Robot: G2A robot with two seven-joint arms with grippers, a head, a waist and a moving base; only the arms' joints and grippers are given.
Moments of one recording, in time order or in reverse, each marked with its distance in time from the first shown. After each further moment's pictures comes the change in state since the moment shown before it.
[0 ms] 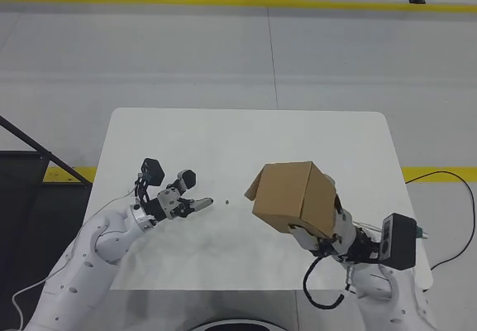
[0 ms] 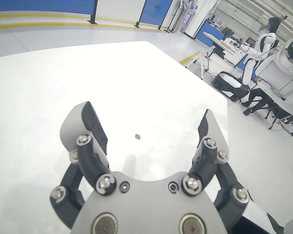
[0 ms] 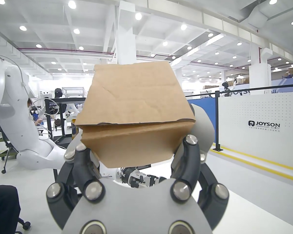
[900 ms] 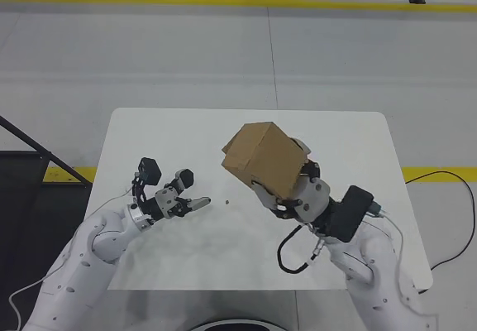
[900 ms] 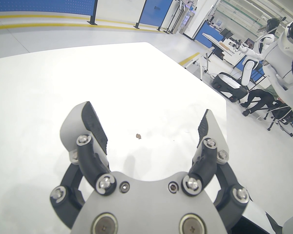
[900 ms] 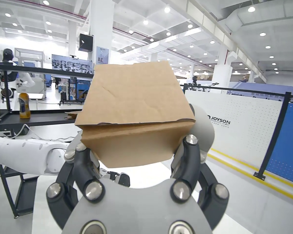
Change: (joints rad) left arm 0.004 0.003 -0.017 0.001 -0.014 -0.015 -0.008; right arm 0.147 -0.019 -0.127 -0.023 -0.243 0.372 0.093
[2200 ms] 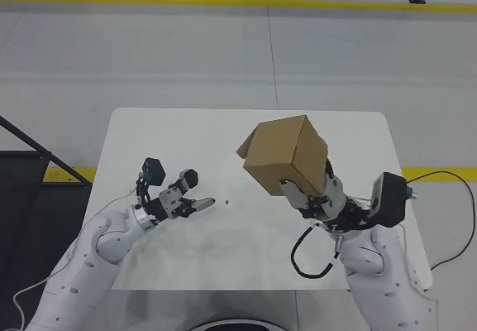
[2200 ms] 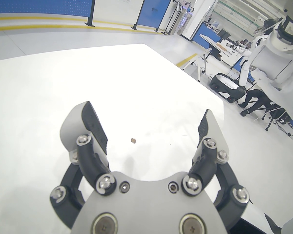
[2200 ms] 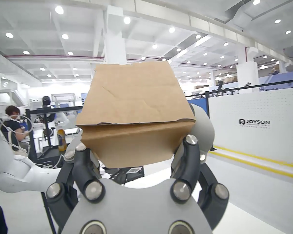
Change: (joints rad) left arm -0.001 -0.006 0.022 -0.016 0.001 0.013 0.015; right arm 0.024 0.009 0.042 0.098 0.431 -0.262 0.016
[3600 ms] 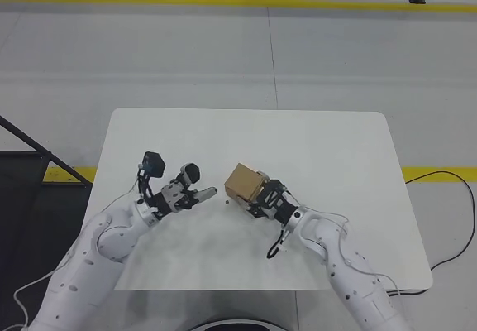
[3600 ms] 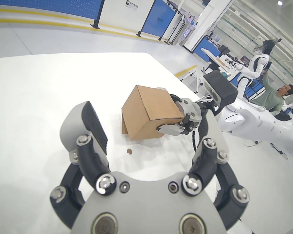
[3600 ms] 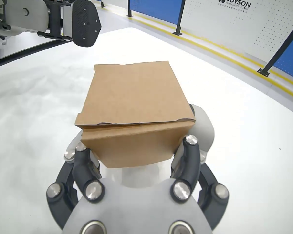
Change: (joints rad) left arm -0.021 -0.013 0.021 -0.026 -0.124 0.111 -0.079; right arm 0.174 -0.044 -0.259 0.591 -0.542 0.333 0.147
